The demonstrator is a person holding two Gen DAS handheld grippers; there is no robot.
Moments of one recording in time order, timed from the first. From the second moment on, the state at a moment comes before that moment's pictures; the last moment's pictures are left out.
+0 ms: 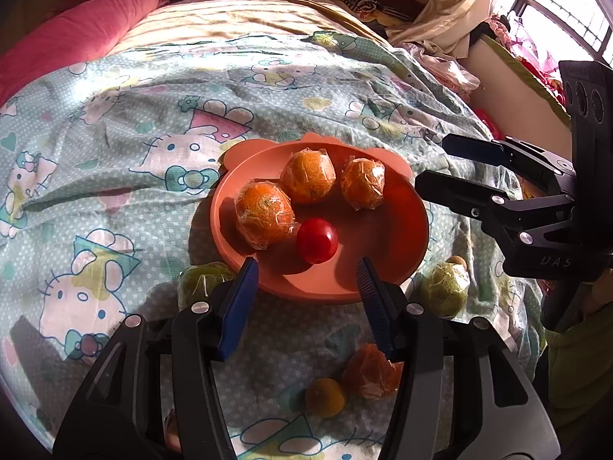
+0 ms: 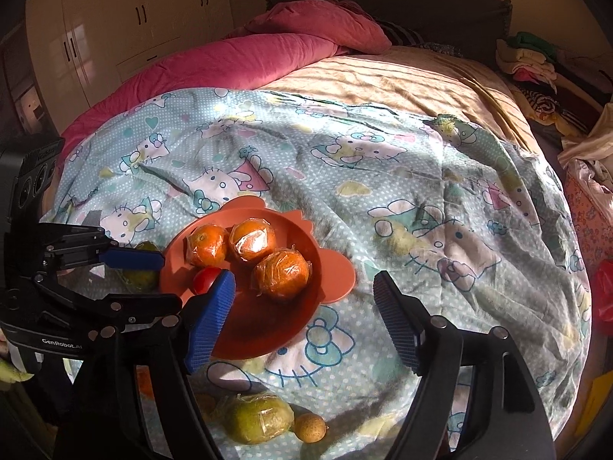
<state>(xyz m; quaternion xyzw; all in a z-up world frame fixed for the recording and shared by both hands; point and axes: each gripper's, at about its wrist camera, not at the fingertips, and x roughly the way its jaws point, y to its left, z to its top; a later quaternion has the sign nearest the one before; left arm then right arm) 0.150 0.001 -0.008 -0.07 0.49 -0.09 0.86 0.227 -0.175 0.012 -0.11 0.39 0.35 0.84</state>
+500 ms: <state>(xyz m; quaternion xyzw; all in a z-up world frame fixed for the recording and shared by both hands) 0.136 0.004 0.008 -0.07 0.48 -0.09 0.87 0.210 -0.197 0.028 -0.09 0.37 0.33 0.86</state>
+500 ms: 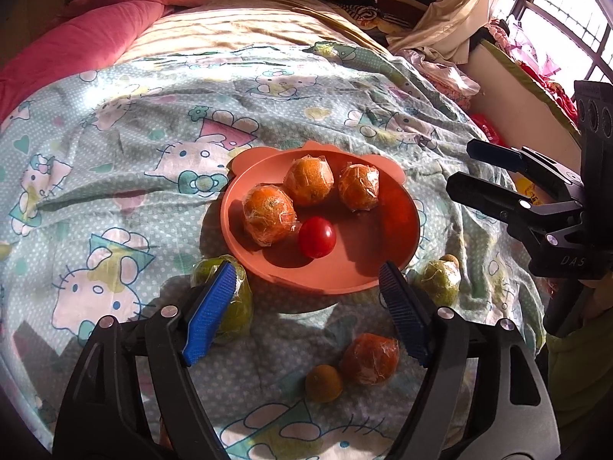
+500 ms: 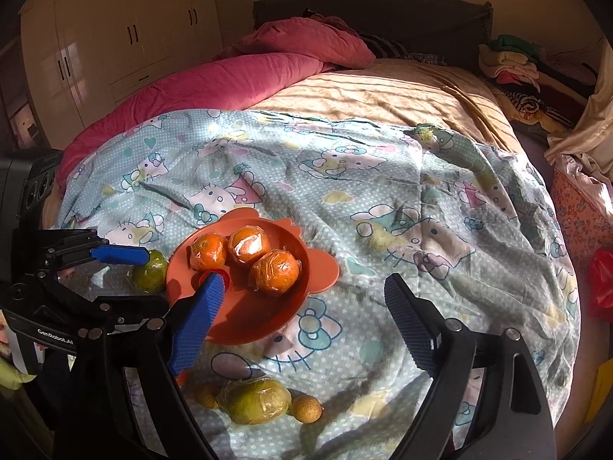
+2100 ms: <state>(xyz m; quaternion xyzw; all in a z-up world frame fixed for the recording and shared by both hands) 0.071 0.012 0.023 -0.05 0.44 -0.08 0.89 0.127 -0.228 0.018 -0.09 0.36 0.32 0.87</state>
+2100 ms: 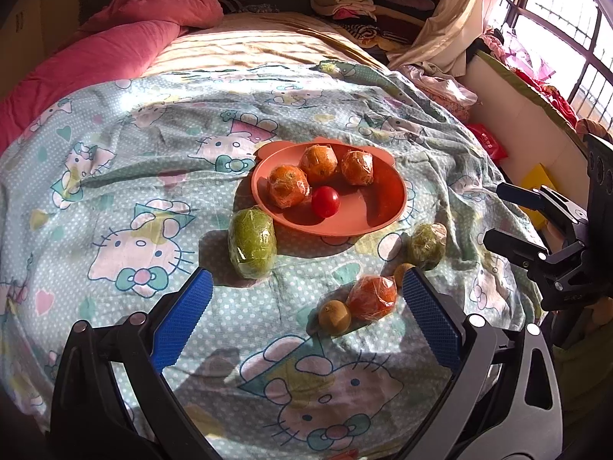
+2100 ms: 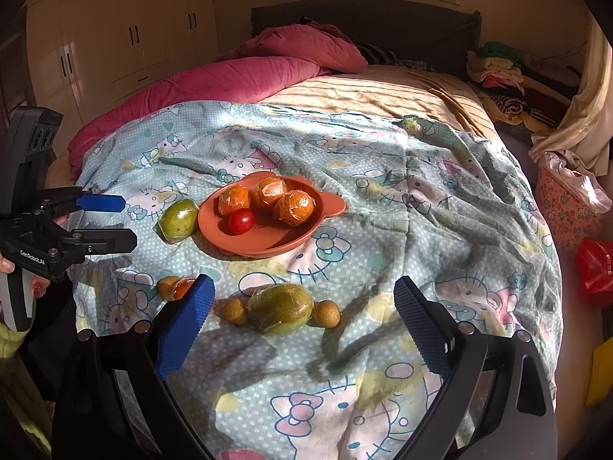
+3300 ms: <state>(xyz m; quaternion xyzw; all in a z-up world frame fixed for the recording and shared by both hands) 0.074 -0.043 -0.015 0.00 0.49 -0.16 0.86 0.121 -0.229 -0.036 -0.02 0.45 0.32 0.83</state>
